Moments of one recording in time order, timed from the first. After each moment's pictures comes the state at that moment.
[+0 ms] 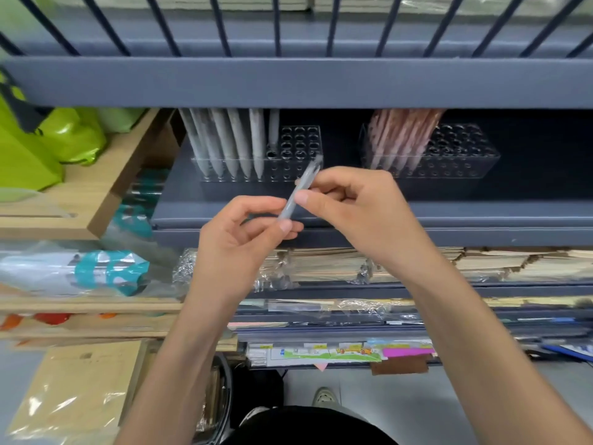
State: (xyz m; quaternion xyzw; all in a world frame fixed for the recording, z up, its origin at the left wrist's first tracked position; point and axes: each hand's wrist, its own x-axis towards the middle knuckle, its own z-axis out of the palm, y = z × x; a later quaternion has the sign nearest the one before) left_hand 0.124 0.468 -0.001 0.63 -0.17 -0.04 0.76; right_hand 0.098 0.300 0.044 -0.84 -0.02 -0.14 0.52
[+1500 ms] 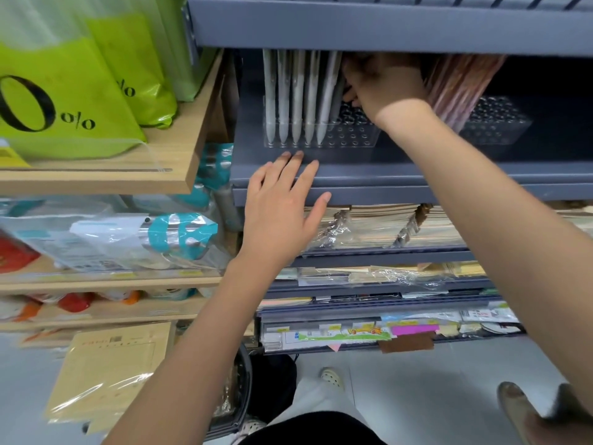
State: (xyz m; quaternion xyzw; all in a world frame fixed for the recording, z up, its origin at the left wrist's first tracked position) left_hand 0.164 0.521 -0.049 0.90 -0.32 0.25 0.16; right_hand 0.202 0.338 0.074 -0.89 0.14 -0.25 0.36
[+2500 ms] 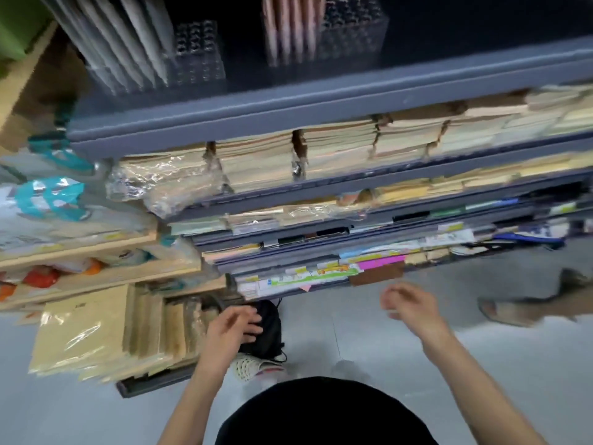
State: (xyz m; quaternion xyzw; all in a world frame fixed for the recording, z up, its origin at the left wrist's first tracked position) left_hand -0.077 0.518 -0.212 0.76 0.11 -0.29 0.57; right_hand -0.201 0.210 -0.202 -0.66 0.46 0.01 0.60
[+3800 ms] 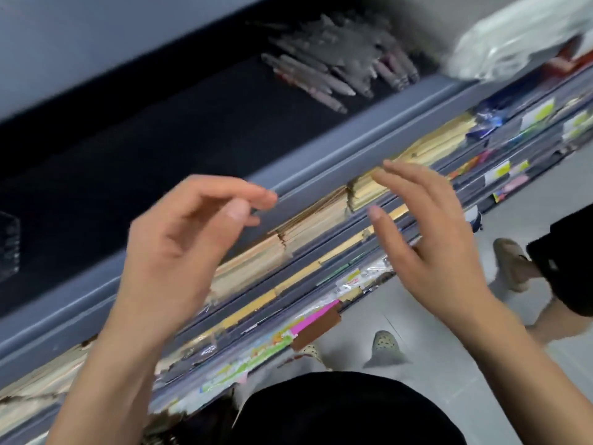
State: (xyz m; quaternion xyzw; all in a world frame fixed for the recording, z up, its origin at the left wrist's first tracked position) left_hand -0.010 -0.009 0.028 0.68 -0.48 -0.14 0.55; right_hand -0.185 -0.189 -0.046 -0.87 0.23 -0.36 0.24
